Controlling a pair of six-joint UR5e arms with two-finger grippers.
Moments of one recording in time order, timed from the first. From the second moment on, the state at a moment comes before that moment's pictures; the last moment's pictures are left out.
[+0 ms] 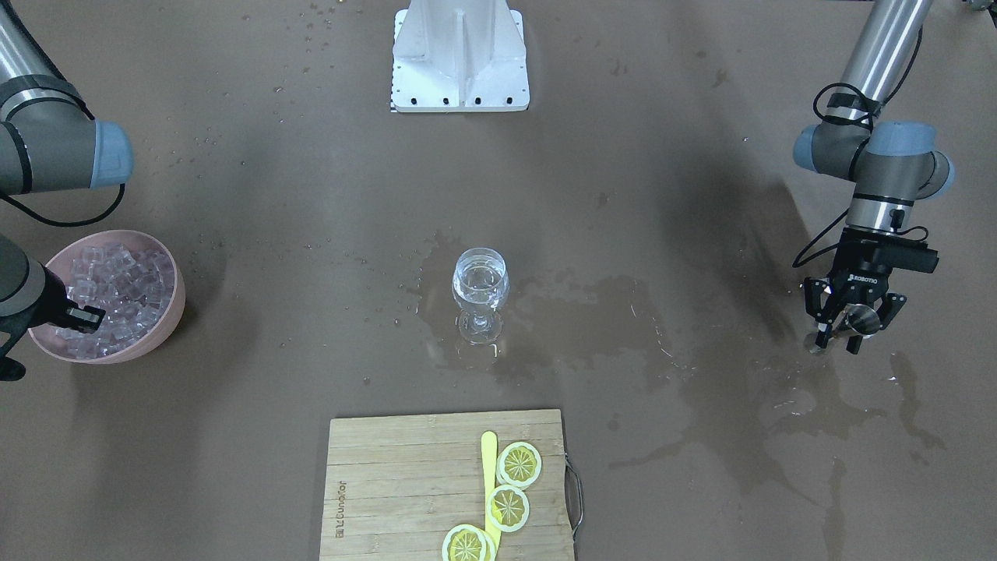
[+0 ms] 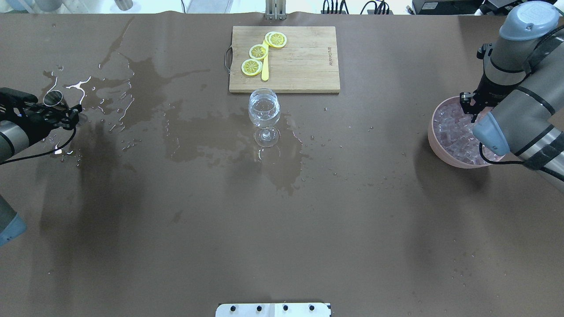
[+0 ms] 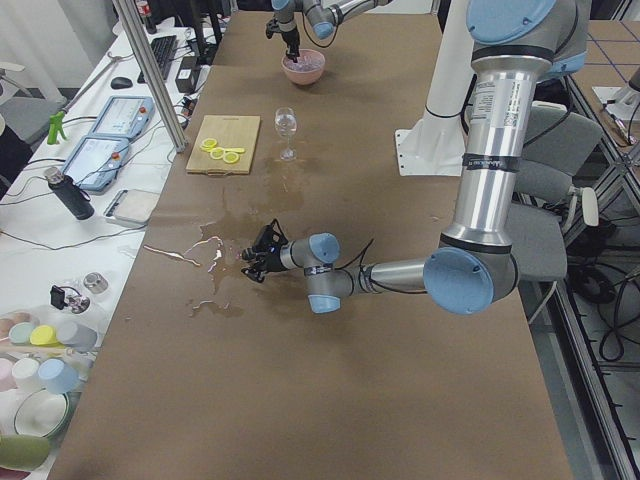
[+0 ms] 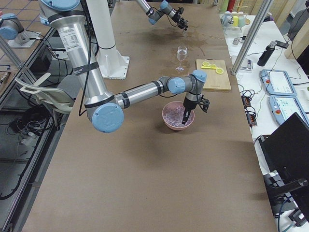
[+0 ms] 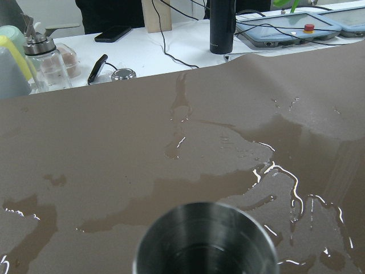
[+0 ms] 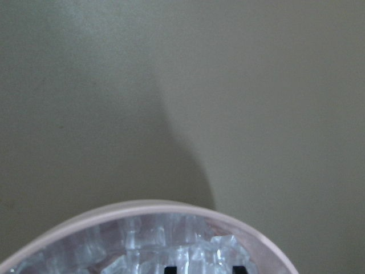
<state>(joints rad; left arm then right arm) -0.81 -1.68 -1.17 -3.12 -1.42 -0.80 1.03 -1.22 1.55 -1.74 2.05 0.78</state>
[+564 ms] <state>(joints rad) -0.81 -1.69 -1.17 -3.12 -1.42 -0.80 1.02 -1.22 1.55 -1.74 2.01 0.78</state>
